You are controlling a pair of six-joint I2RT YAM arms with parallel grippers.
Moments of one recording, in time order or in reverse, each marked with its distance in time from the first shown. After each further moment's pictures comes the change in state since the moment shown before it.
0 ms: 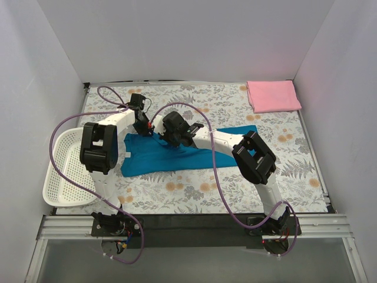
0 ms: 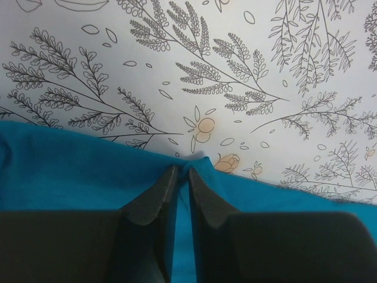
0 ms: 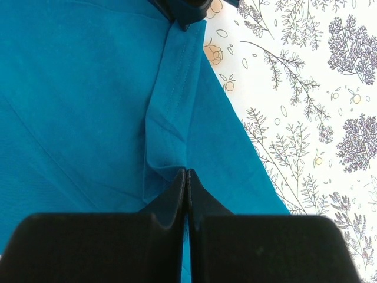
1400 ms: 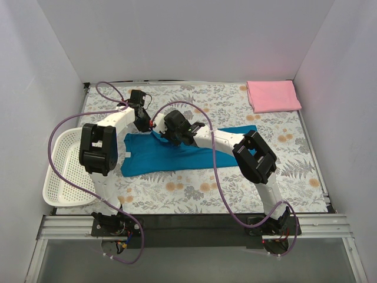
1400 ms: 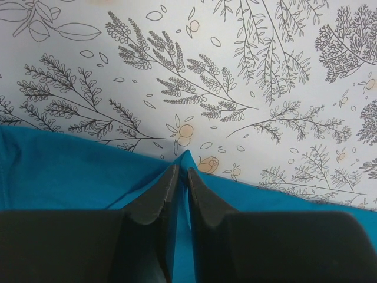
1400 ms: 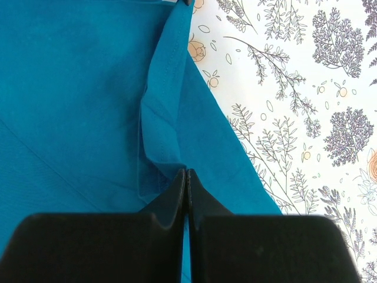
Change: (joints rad) left arm -0.007 -0.024 0.036 0.001 -0.049 0.003; right arm -0.016 0.000 0.000 0.005 0.019 -0.001
